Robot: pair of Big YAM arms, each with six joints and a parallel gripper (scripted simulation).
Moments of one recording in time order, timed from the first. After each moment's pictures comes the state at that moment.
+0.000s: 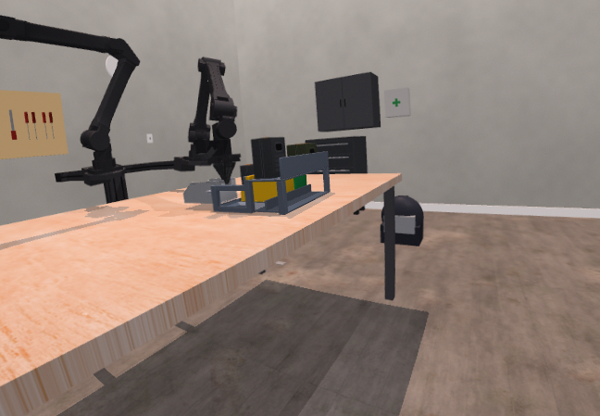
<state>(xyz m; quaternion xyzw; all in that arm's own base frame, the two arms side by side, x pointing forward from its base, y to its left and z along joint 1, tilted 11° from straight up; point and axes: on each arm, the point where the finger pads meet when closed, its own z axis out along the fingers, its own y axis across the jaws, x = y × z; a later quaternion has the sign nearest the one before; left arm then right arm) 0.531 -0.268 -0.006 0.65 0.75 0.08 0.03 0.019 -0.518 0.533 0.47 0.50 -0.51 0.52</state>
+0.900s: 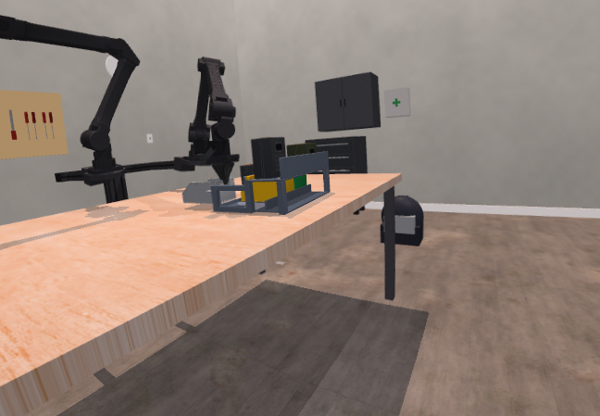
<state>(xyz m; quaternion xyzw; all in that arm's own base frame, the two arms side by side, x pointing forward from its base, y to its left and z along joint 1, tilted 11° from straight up) 0.525 -0.269 -0.008 0.65 0.75 0.08 0.03 0.019 -0.518 0.533 0.47 0.50 -0.51 0.52</state>
